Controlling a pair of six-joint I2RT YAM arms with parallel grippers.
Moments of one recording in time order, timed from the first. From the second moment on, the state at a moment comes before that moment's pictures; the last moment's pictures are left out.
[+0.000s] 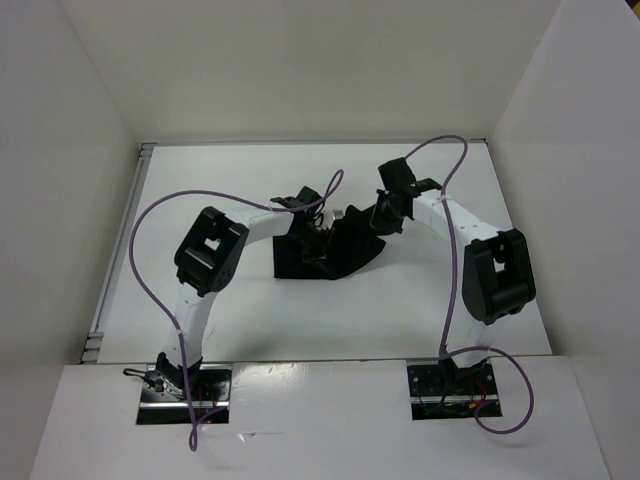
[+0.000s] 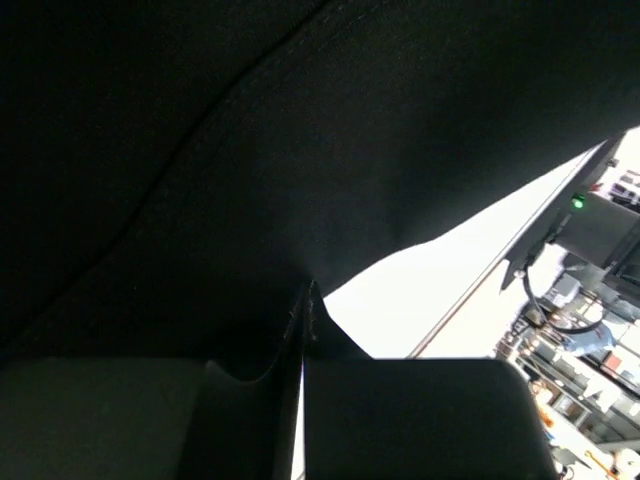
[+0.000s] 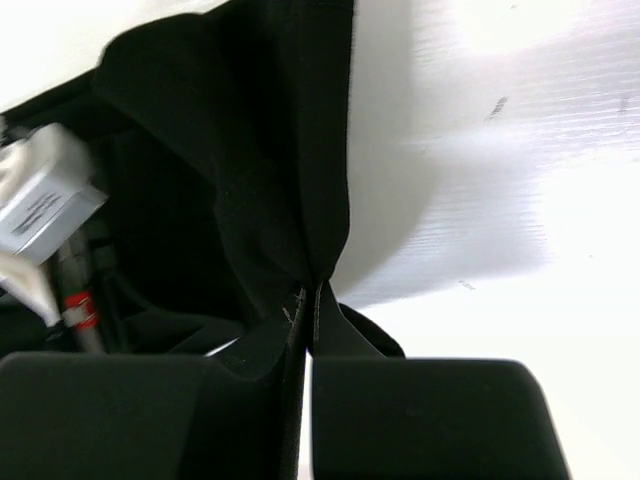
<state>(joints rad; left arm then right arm) -0.57 2.19 1.52 -0.56 0.67 -0.37 0.33 1.73 1.29 -0.65 -0.02 0.62</state>
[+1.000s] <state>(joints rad) -0.21 1.77 1.41 -0.59 0.41 -0.37 0.45 1.60 1.36 -0.66 -0.15 0.64</state>
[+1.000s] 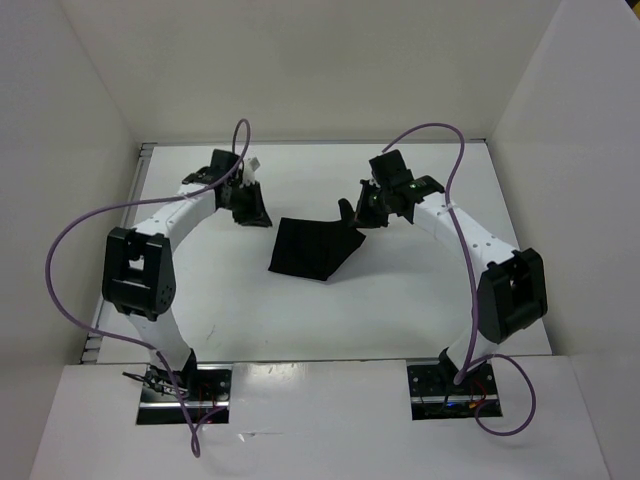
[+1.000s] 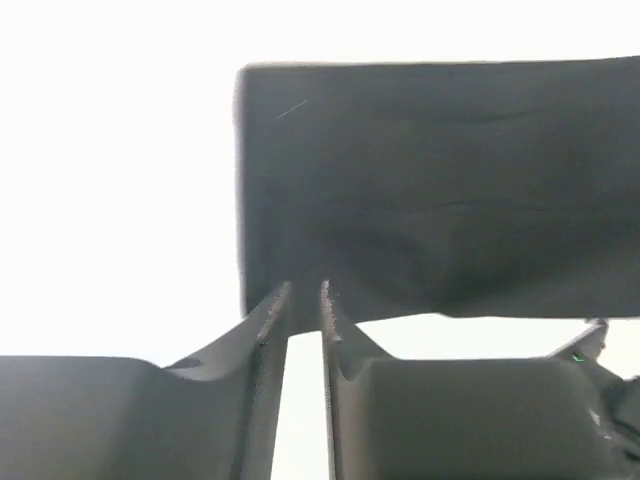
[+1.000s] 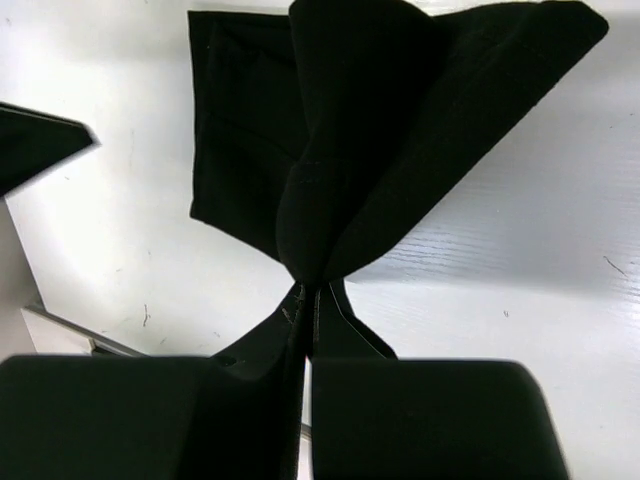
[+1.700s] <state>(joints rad) -0.23 1.89 1.20 -0.60 0.32 -0.36 0.55 1.74 1.47 -0.68 -0.13 0.61</state>
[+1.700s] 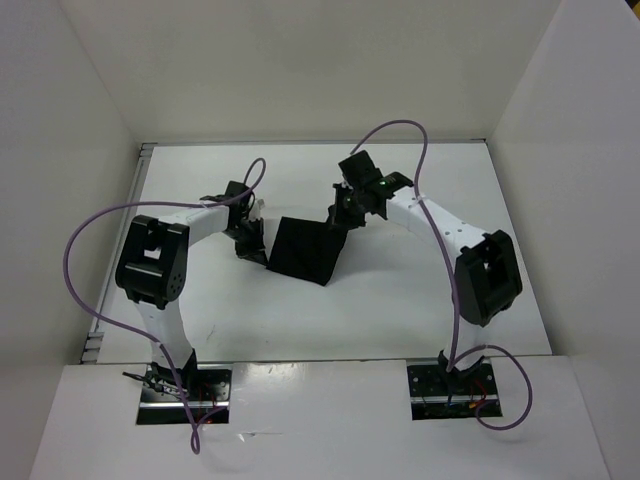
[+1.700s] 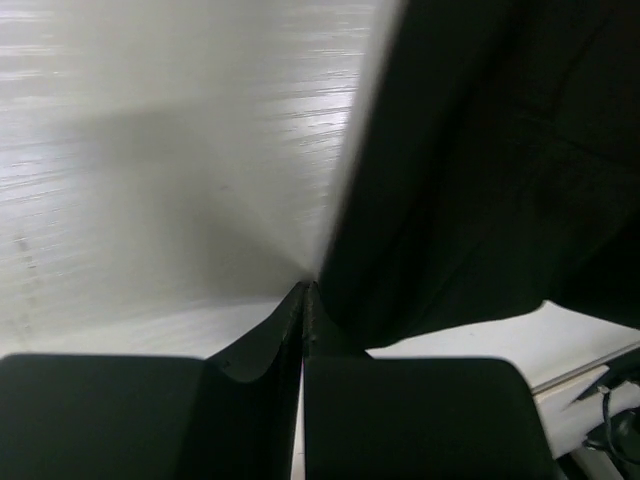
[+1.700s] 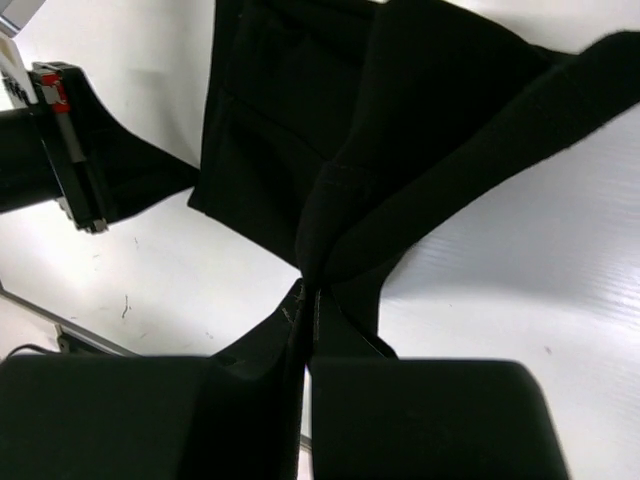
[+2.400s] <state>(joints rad) -0.23 1.92 1.20 -0.54 0.43 -0.40 0.71 2.09 1.74 -0.67 -0.18 0.60</state>
